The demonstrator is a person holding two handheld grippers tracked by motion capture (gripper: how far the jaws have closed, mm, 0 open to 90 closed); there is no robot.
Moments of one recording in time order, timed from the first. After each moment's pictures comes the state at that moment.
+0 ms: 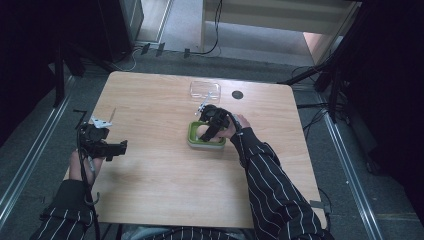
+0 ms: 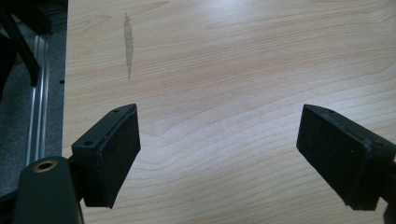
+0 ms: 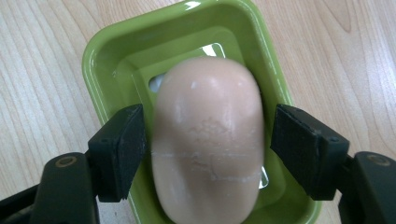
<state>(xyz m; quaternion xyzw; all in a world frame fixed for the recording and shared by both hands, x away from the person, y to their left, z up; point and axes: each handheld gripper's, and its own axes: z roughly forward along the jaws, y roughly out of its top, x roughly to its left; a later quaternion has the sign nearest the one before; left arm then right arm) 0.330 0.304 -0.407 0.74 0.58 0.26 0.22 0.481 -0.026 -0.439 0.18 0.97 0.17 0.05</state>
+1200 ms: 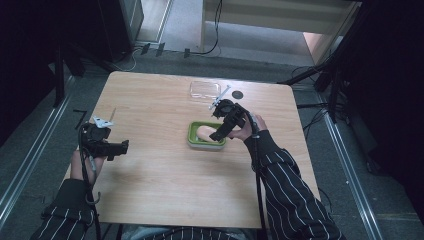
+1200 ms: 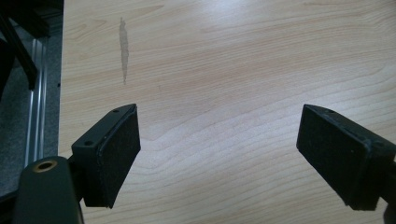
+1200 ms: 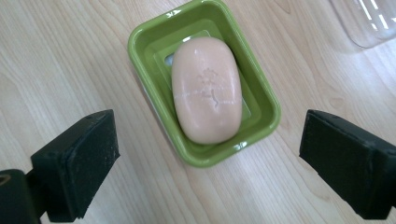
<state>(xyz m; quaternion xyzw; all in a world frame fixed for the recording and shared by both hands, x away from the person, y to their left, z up) 0.331 0.301 -0.406 0.75 0.57 0.26 0.22 0.443 -0.065 -0.379 0.25 0.95 0.20 0.07</state>
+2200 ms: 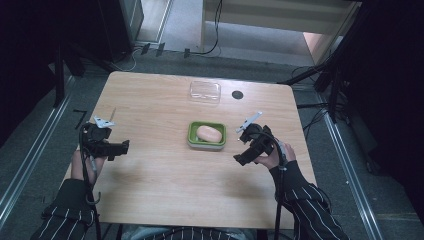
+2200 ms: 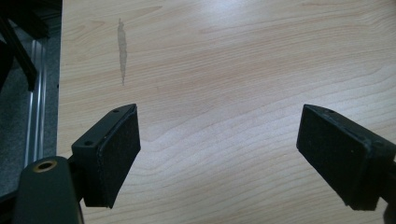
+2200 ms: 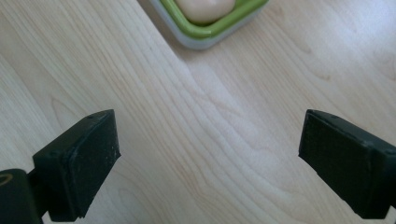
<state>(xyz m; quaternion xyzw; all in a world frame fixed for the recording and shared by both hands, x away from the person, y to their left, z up) 0.331 0.300 -0.406 0.75 0.57 0.26 0.22 0.371 -0.136 -0.396 0.32 0.93 0.18 0.11</state>
